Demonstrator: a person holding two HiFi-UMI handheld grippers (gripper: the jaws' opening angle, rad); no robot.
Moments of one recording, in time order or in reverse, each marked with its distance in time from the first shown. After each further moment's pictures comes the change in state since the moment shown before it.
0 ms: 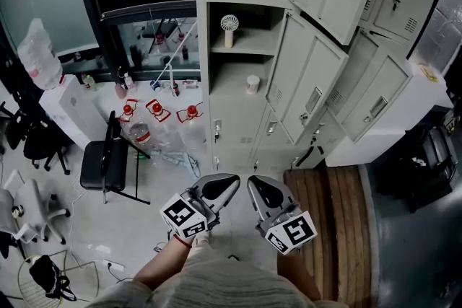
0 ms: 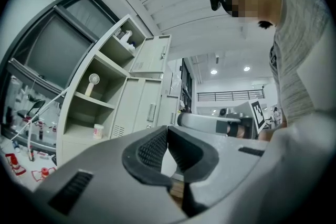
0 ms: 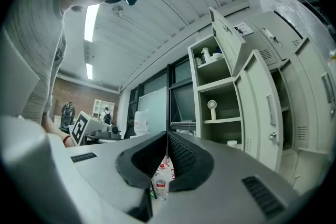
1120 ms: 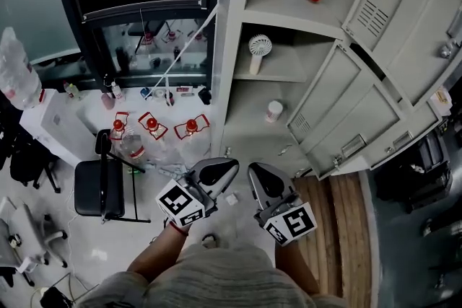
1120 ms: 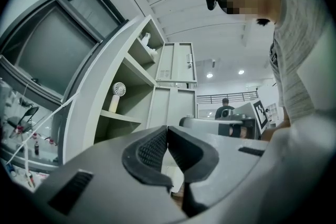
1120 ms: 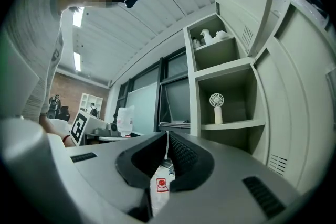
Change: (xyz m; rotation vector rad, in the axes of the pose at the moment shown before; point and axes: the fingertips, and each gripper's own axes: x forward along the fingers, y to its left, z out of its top) left arm 0.015 0.223 0.056 0.019 -0.035 -0.070; right arm 0.214 -0.067 -0.006 -0.028 0.018 -0.101
